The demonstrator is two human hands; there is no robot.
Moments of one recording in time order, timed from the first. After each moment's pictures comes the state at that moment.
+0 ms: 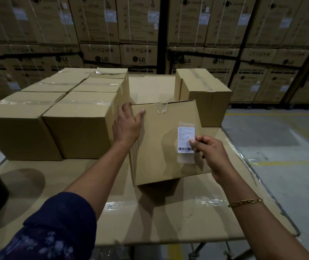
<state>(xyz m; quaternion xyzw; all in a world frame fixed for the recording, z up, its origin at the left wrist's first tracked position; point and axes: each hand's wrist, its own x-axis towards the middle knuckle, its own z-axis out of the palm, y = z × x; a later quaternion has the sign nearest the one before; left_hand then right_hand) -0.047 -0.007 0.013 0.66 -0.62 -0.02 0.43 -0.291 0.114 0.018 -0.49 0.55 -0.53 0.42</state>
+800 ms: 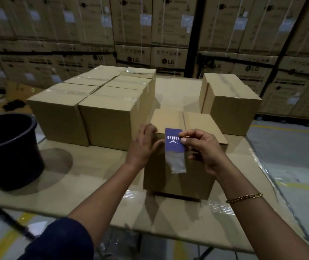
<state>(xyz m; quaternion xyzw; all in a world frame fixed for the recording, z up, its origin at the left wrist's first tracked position) -0.024 0.077 -0.041 0.55 -0.72 -0.01 0.43 -0.240 0.116 0.041 -0.53 0.44 -0.45 0.56</state>
